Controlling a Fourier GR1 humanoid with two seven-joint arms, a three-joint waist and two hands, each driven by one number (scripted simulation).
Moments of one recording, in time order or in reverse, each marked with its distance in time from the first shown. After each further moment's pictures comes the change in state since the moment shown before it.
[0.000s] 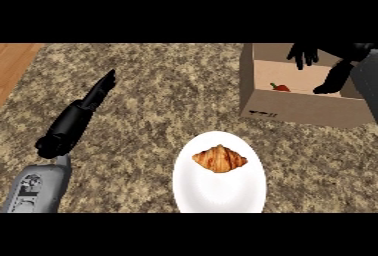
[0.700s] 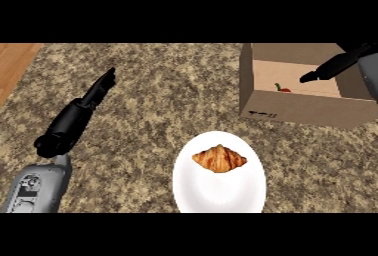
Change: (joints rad) left arm -0.005 -0.007 0.001 -0.025 0.002 0.002 0.029; right arm -0.092 0.038 -0.383 0.270 -0.422 0.110 -0.068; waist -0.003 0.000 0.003
